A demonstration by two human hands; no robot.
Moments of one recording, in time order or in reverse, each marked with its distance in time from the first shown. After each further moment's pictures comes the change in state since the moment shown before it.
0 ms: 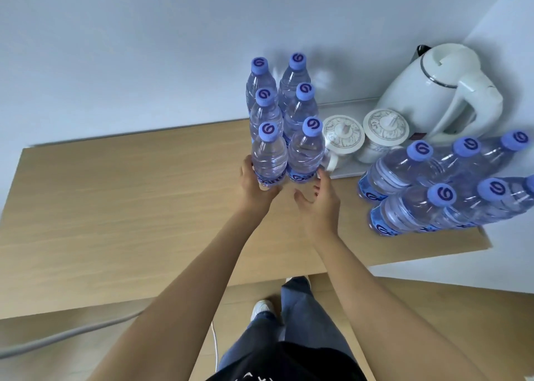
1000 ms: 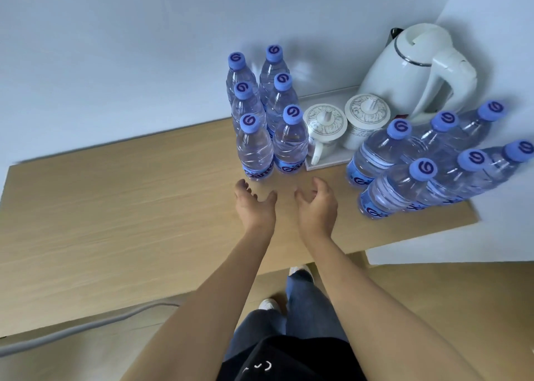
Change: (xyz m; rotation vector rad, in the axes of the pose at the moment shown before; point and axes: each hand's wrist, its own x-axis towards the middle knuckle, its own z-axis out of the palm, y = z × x) left_hand -0.027 -0.031 0.042 -0.063 0.253 -0.292; right_hand -0.015 0.020 0.001 -0.083 0.160 0.164
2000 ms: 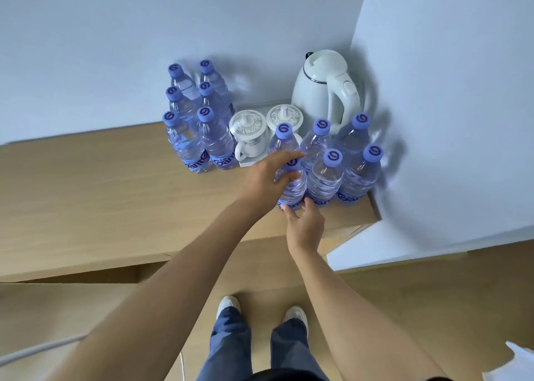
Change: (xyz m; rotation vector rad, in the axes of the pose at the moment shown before) left_hand -0.146 0.112 0.105 0.312 -0.409 0.742; right_hand 0.023 0.082 -0.161 0.058 -0.048 -0.025
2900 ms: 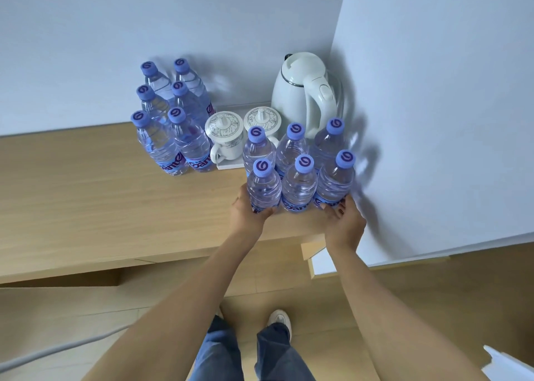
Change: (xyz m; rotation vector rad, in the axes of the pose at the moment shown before) left_hand -0.027 -0.039 0.073 -0.213 0.163 -0.552; right_hand 0.067 0.039 -0.095 0.174 0.104 -0.012
